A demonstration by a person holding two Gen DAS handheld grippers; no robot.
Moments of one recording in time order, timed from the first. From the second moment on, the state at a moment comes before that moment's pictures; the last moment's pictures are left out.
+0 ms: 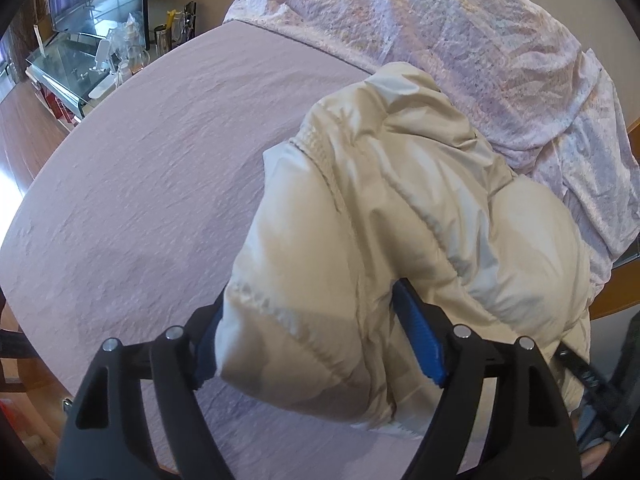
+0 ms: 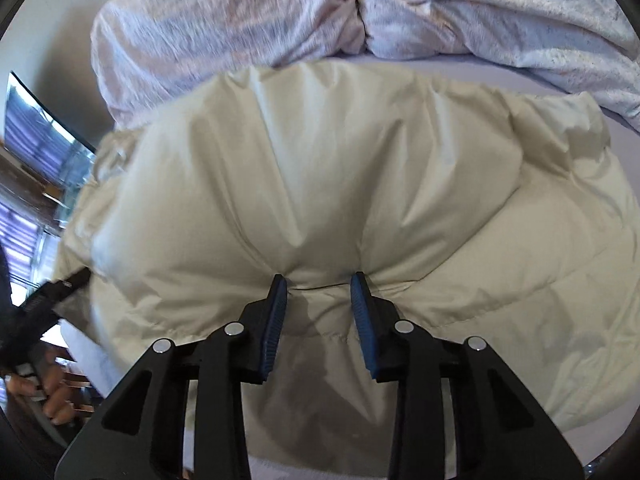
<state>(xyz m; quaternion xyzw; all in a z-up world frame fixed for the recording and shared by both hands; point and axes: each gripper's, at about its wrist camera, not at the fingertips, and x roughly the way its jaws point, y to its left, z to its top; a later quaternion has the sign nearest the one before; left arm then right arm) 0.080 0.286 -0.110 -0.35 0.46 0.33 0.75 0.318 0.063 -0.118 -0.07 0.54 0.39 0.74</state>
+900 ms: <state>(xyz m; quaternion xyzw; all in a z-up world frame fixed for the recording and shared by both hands) 0.101 0.269 -0.059 -0.39 0.36 0.25 0.81 0.313 0.057 -0.141 -0.05 0.51 0.41 0.75</state>
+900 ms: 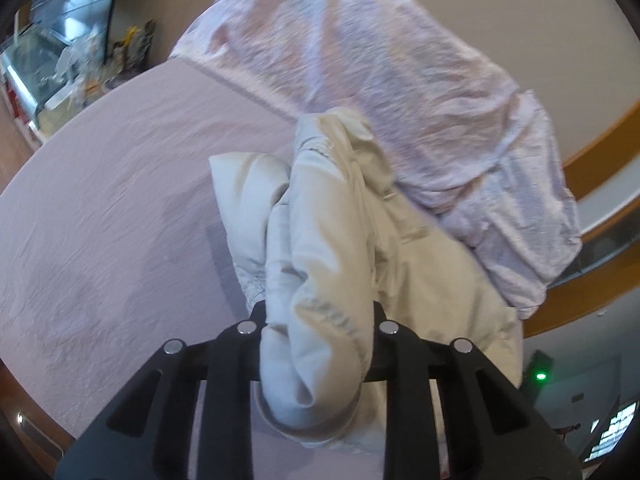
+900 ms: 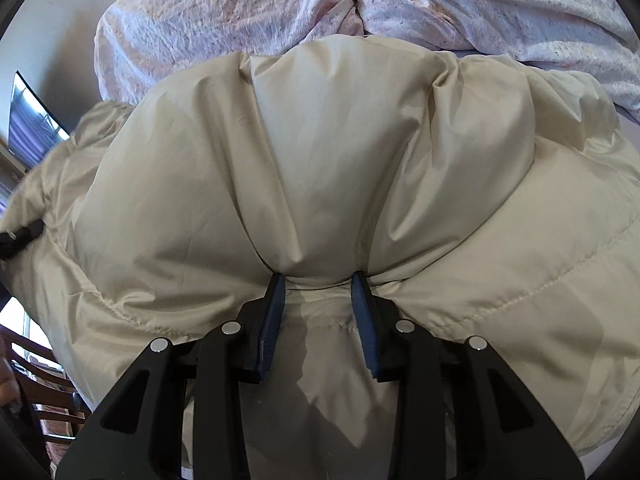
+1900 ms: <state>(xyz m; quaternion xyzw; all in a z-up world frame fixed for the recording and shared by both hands) 0.235 0.075 0.030 -0.30 0.34 0.04 0.89 0.352 -0.042 -0.118 0.00 0.51 0.41 0.75</state>
